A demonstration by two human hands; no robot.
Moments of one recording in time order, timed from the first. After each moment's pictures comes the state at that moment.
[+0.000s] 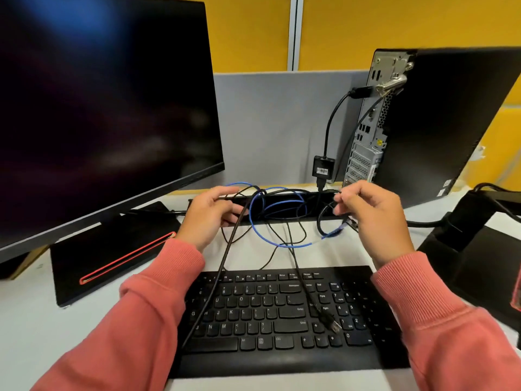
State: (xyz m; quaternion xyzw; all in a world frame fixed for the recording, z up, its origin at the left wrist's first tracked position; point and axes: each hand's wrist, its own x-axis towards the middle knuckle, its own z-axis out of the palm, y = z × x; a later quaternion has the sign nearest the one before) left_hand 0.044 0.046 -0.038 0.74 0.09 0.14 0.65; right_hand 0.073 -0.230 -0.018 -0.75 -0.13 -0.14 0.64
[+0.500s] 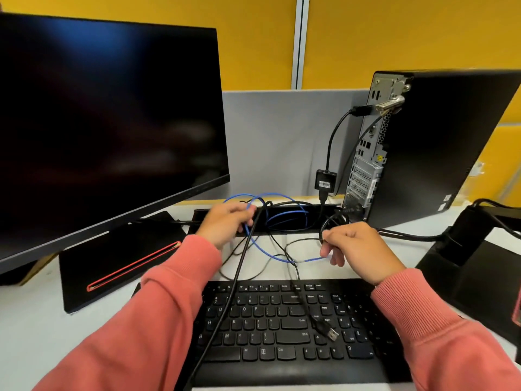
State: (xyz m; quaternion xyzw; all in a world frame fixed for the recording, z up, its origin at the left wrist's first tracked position) left_hand 0.065 0.035 -0.036 0.76 0.13 0.10 0.62; right_hand 0.065 -0.227 -0.026 -0.86 -0.14 0.03 0.48
